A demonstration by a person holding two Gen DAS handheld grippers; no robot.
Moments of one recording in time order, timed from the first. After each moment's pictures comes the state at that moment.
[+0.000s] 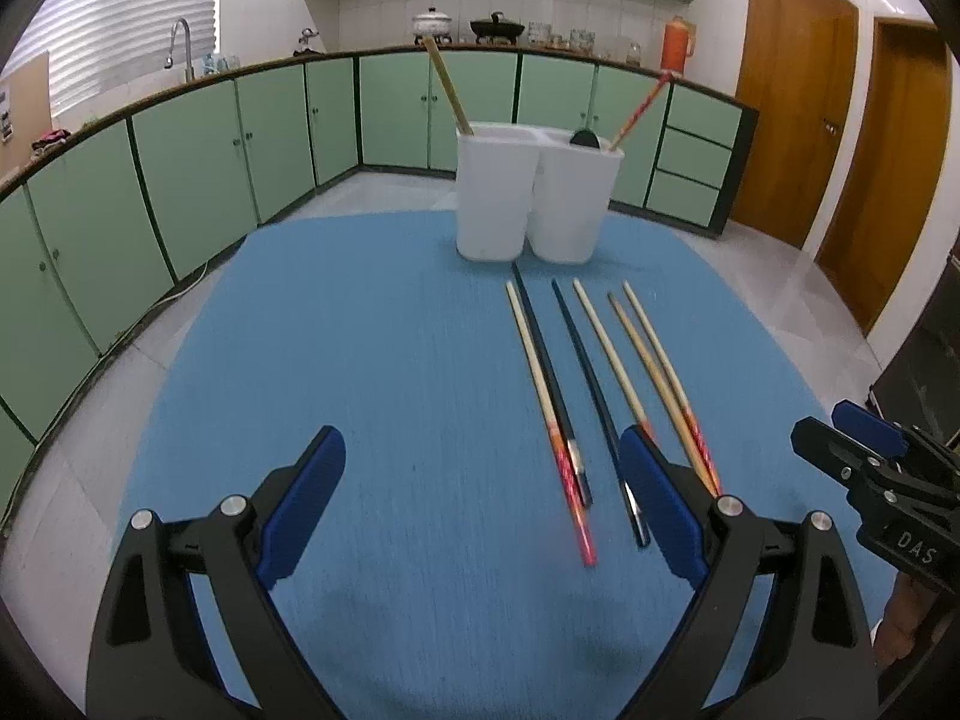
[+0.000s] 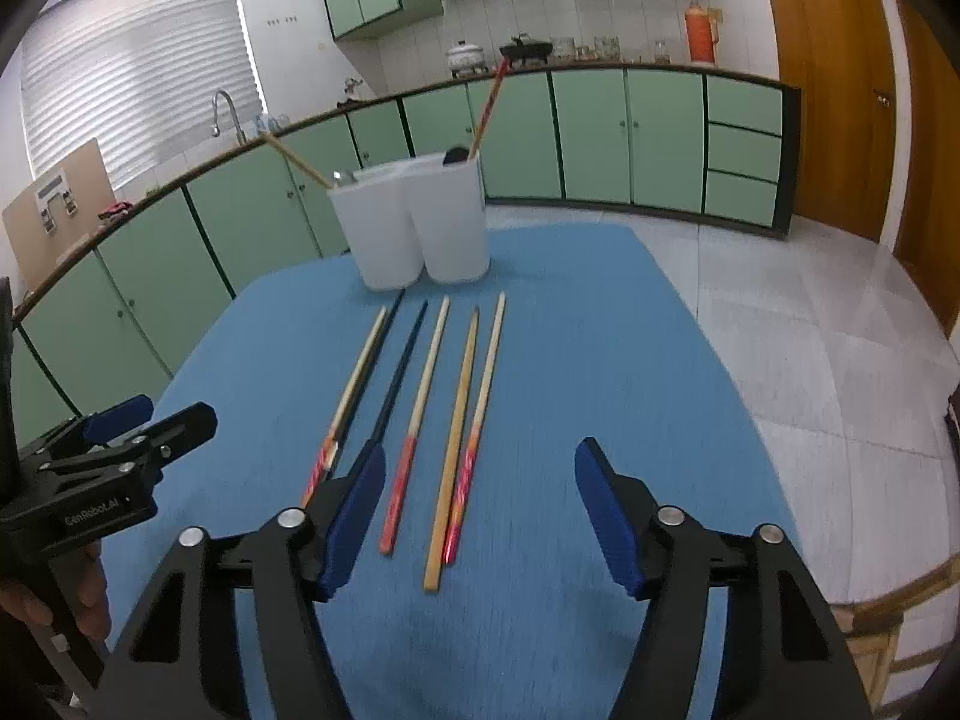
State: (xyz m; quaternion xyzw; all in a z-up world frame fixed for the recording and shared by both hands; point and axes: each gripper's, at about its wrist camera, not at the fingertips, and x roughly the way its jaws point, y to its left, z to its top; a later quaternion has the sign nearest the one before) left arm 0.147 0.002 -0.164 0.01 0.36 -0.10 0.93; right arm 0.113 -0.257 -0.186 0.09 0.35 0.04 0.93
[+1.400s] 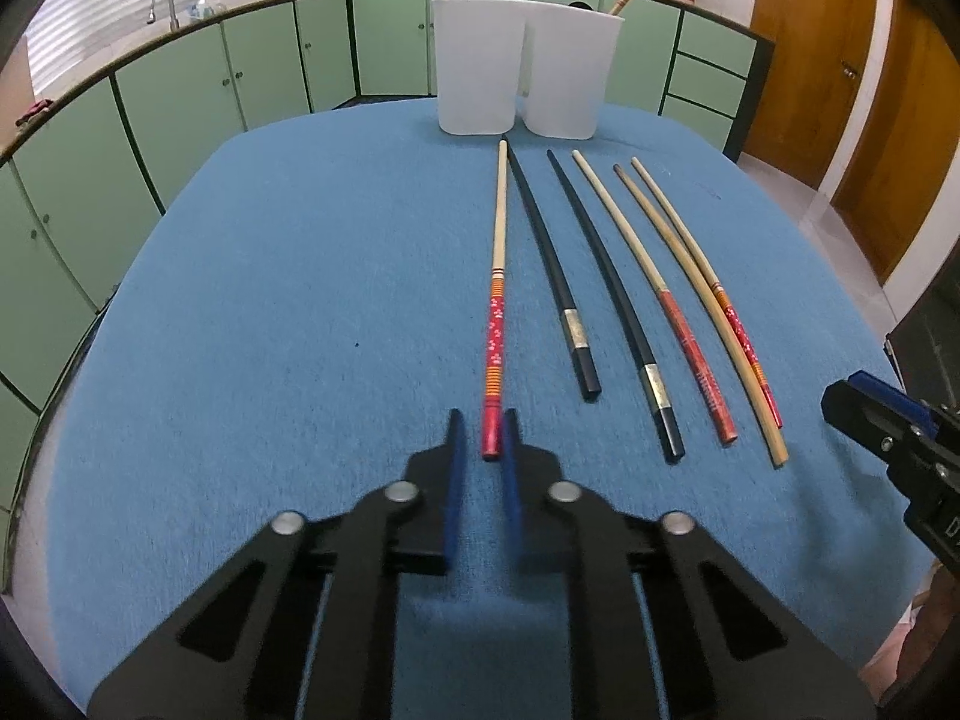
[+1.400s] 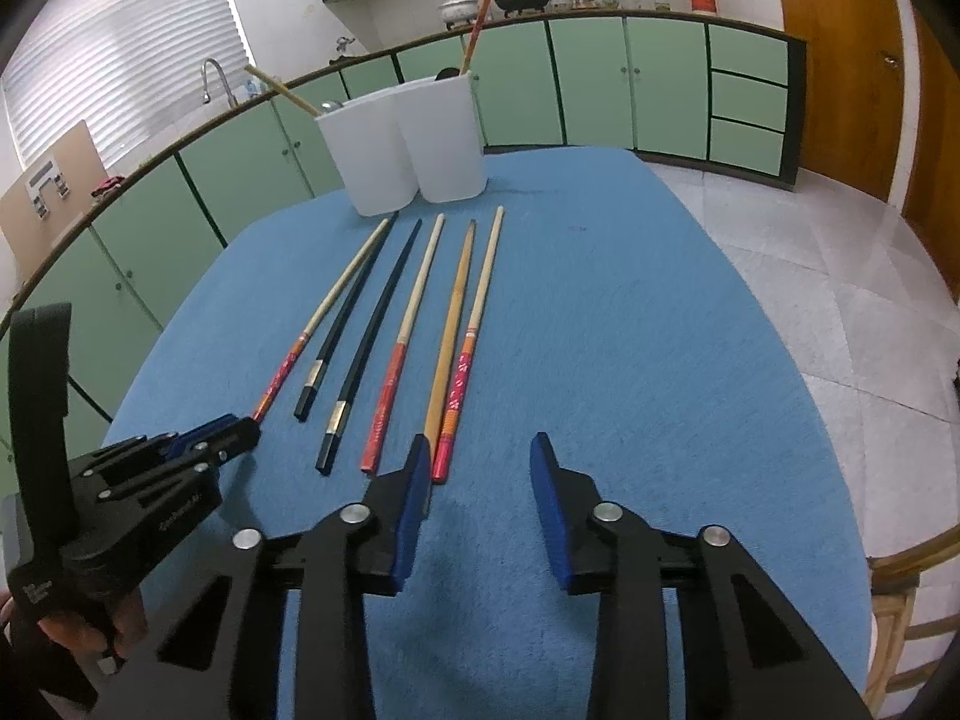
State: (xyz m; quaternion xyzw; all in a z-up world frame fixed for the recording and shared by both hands) left arm 0.152 -0.023 -0.224 0.03 0.44 -0.08 0.89; right arm 0.109 -0.255 -0.222 0.11 0.40 0.05 0.91
